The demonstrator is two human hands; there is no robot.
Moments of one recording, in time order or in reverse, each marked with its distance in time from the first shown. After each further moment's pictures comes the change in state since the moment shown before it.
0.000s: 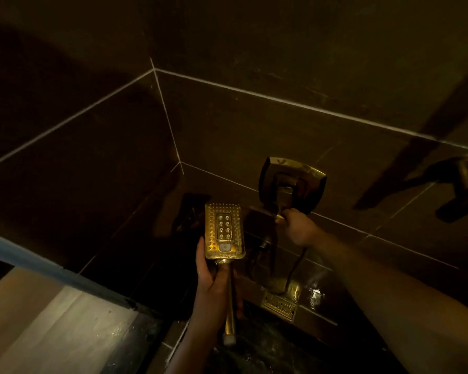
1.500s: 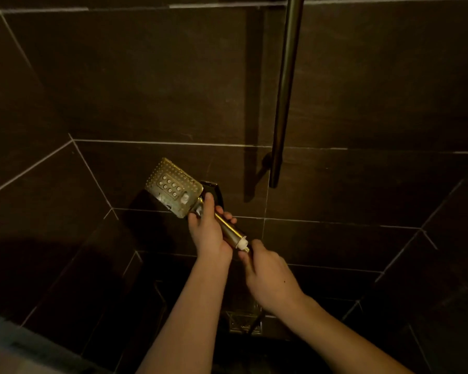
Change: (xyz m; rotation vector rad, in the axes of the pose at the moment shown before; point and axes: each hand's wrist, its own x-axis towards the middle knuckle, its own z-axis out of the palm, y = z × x) left_hand -0.072 0.101 0.196 -0.584 0.079 -0.065; right_hand -0.341 -0.036 -0.014 0.190 0.540 0.031
